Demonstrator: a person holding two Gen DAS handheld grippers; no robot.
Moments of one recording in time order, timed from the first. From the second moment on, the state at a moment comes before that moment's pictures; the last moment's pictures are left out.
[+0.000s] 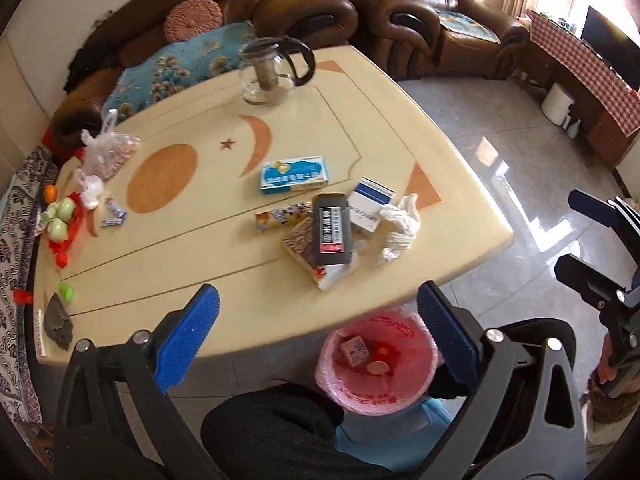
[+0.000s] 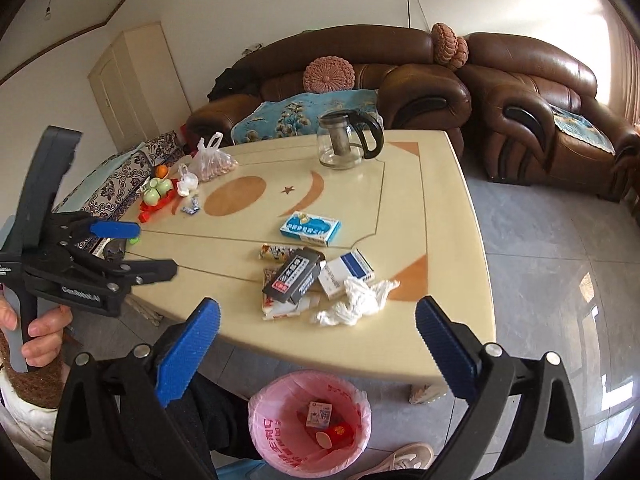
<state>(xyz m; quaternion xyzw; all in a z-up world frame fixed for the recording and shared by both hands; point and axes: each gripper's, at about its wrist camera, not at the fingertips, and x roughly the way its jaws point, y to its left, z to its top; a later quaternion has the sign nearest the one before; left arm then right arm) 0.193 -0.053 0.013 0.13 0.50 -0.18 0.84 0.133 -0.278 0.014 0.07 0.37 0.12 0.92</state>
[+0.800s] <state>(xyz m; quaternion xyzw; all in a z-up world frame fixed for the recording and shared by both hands) 0.267 -0.091 -0.054 0.15 0.56 -0.16 0.79 0.199 -0.291 -0.044 0.08 0.42 0.12 0.89</state>
